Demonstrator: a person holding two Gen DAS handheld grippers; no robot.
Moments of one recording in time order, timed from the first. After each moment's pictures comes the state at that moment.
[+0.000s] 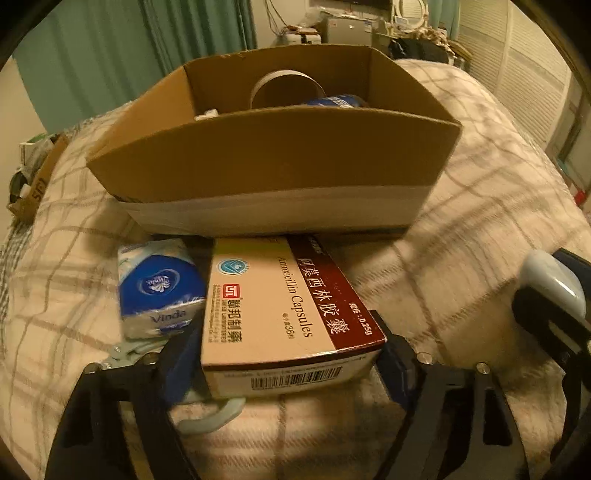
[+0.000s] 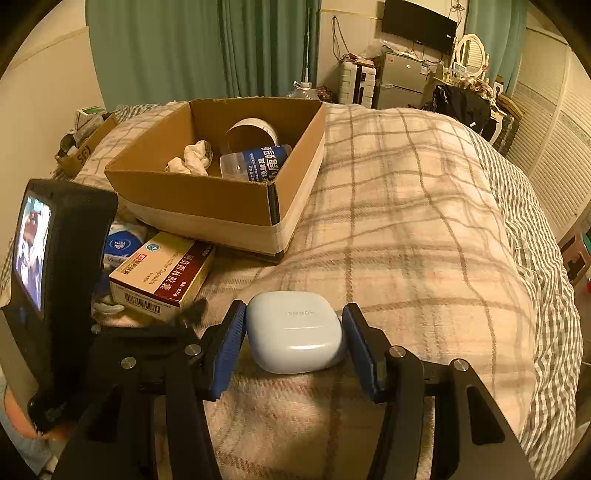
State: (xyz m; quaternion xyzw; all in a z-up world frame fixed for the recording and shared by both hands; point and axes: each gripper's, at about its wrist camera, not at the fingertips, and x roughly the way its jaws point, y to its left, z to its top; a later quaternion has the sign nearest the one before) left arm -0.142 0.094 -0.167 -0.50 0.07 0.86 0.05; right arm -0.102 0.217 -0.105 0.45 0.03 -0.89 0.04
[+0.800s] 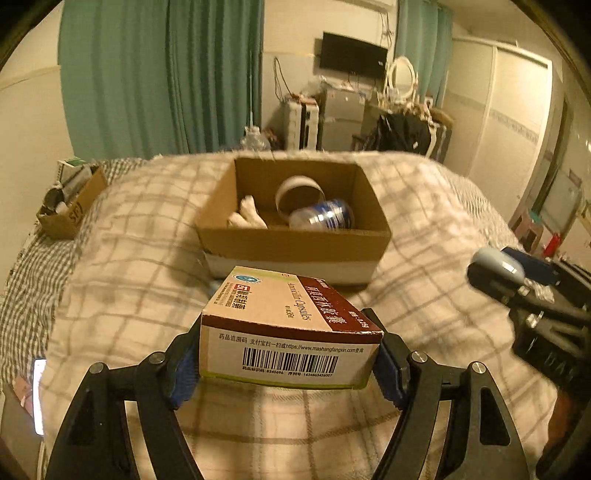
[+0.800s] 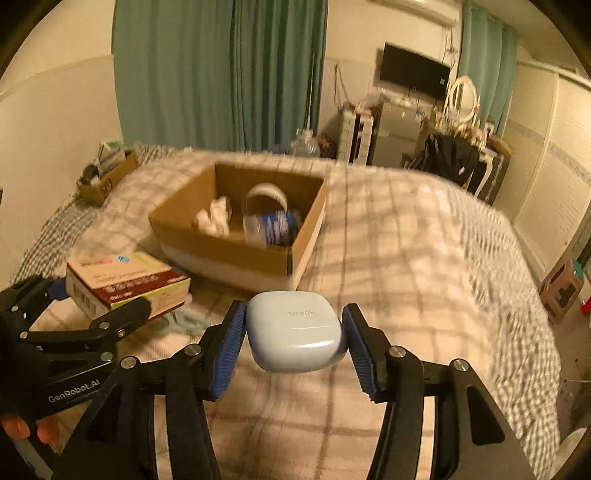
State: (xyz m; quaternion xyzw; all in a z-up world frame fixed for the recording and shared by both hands) left arm -0.063 0.043 -0.054 -0.38 0.01 0.92 0.08; right arm -0.051 0.208 -0.026 0.36 0.05 -0.93 0.04
